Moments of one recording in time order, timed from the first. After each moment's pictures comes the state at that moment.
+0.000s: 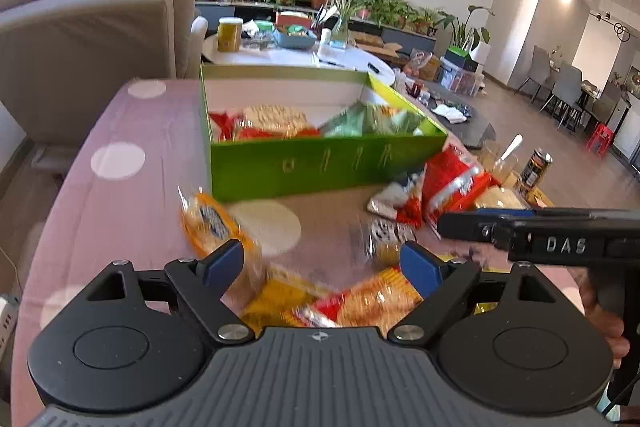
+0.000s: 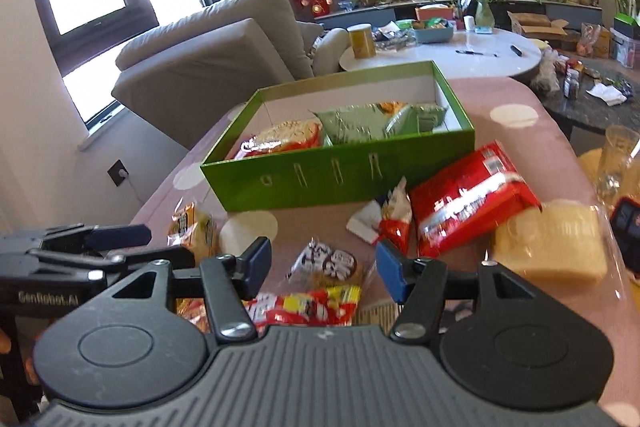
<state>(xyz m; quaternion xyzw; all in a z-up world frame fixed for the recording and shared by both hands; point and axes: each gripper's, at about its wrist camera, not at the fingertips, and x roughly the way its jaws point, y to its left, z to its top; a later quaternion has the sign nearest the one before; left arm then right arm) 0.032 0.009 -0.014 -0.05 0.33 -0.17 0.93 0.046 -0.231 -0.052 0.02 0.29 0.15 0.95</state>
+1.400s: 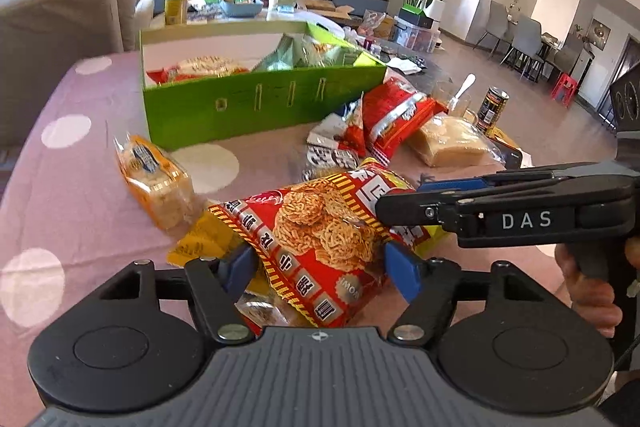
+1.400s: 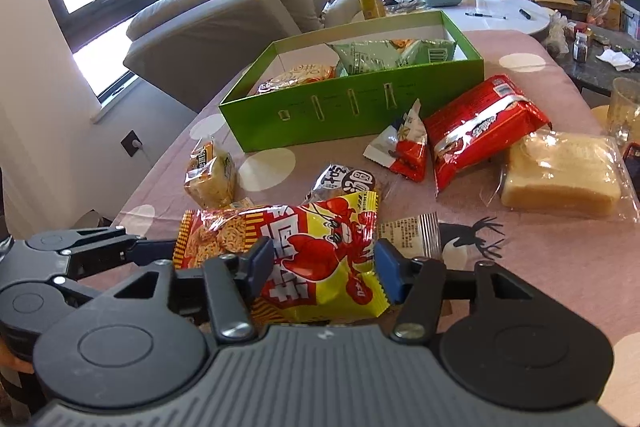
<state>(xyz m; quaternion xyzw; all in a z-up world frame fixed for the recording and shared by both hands) 0.001 -0.013 -0.033 0.00 0.36 -0.23 0.90 0.014 -0.227 -0.079 0.02 0.33 0.17 0.93</state>
